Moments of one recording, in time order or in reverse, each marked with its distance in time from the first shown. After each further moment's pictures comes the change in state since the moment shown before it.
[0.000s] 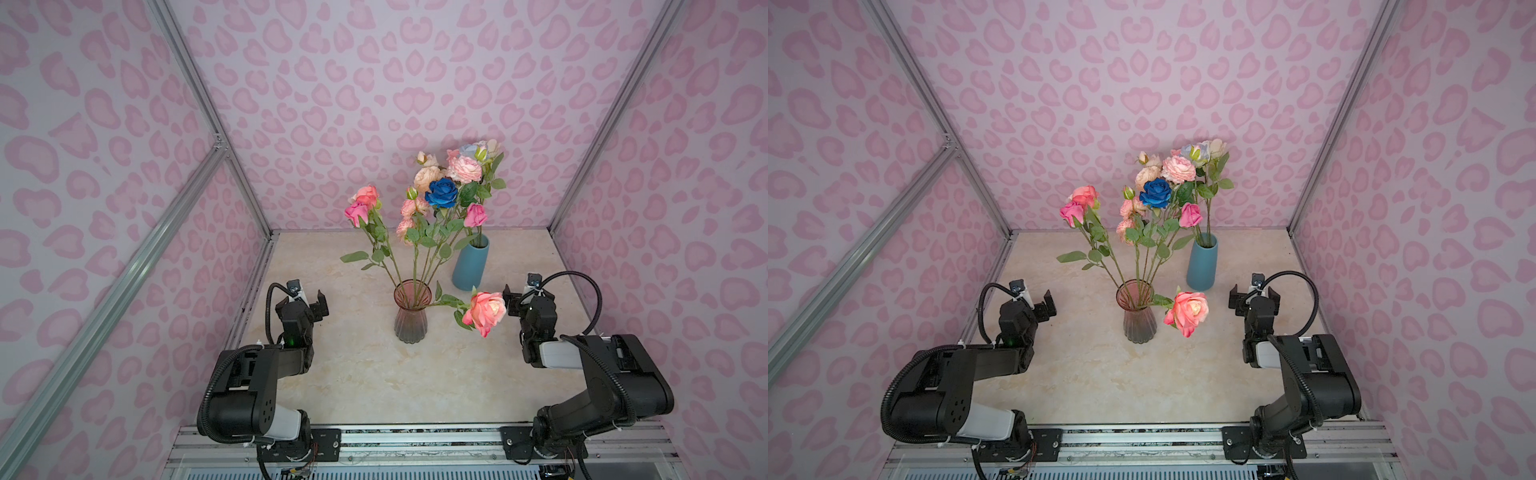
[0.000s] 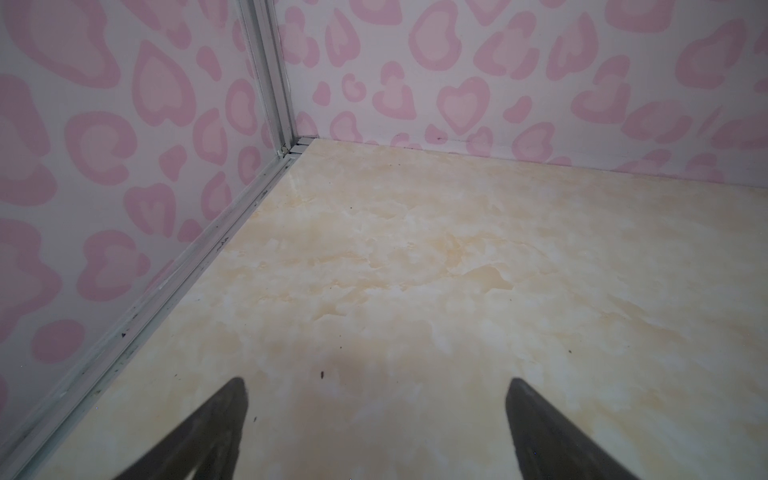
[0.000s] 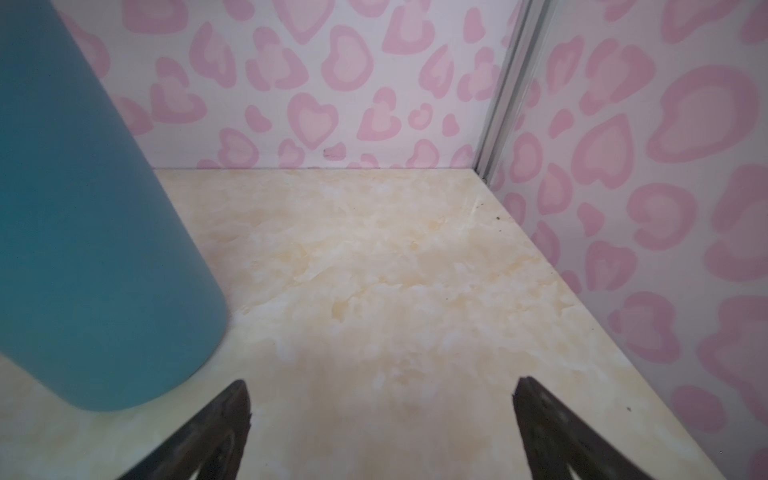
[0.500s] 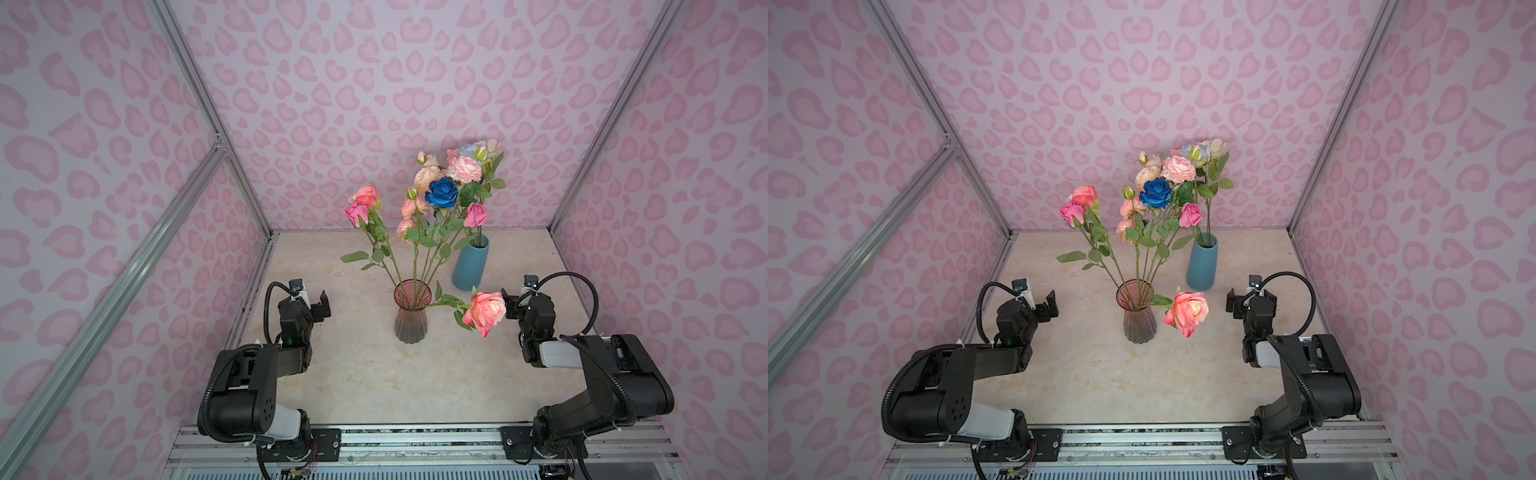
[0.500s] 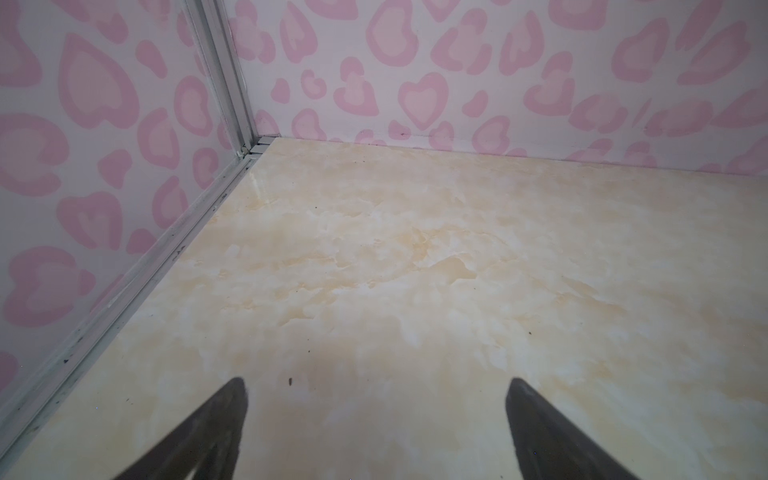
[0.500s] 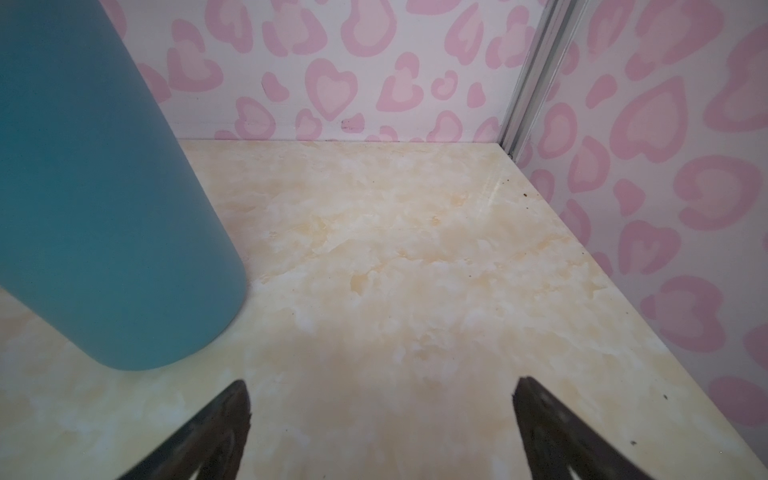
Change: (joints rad) left arm 0.024 0.005 0.003 -0.002 0.140 0.018; right arm -0.002 -0.001 0.004 -0.054 -0.022 0.011
